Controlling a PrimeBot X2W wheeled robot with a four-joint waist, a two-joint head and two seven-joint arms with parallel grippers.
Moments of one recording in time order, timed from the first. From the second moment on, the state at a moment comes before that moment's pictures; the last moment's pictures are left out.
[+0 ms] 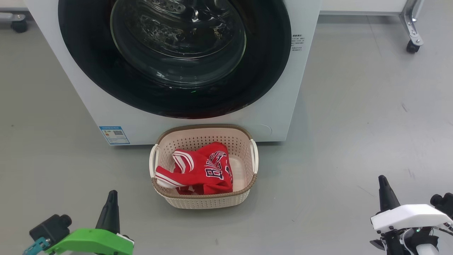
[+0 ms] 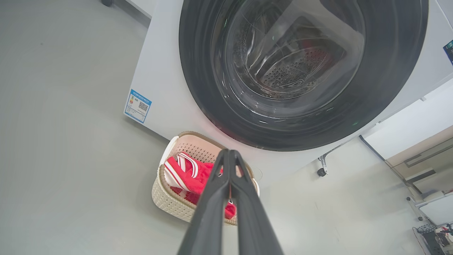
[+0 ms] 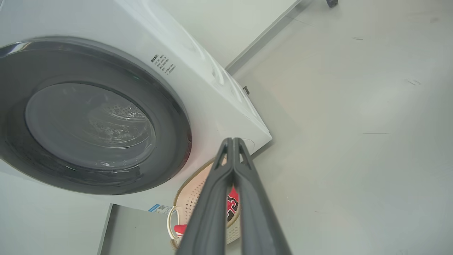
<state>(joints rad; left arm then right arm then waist) 0.04 0.10 -0.20 0.12 -0.98 0.02 -0.11 0.05 -0.13 0.10 0.17 1.02 0.00 -0.08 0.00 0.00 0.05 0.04</state>
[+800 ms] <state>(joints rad) 0.01 0.10 -0.13 0.18 -1.29 -0.03 -0.05 0.01 -0.11 0.03 0.21 1.29 0.05 -0.02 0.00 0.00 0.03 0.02</state>
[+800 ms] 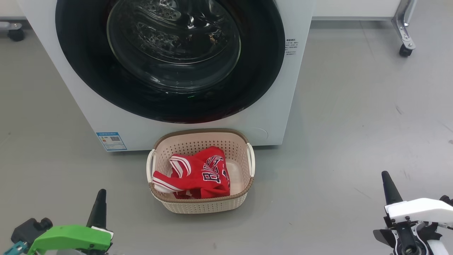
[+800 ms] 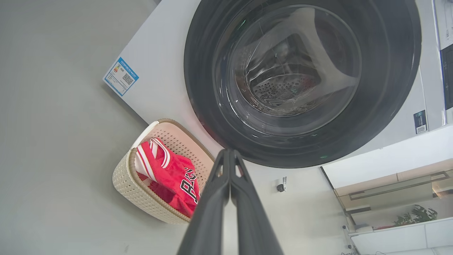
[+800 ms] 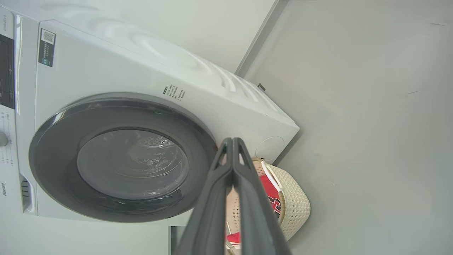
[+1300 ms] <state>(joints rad) -0.01 0.10 -0.08 0.21 -1.49 -0.08 -0.01 -0.02 -0.10 -0.02 0.24 1.48 0.08 0.02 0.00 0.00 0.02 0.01</state>
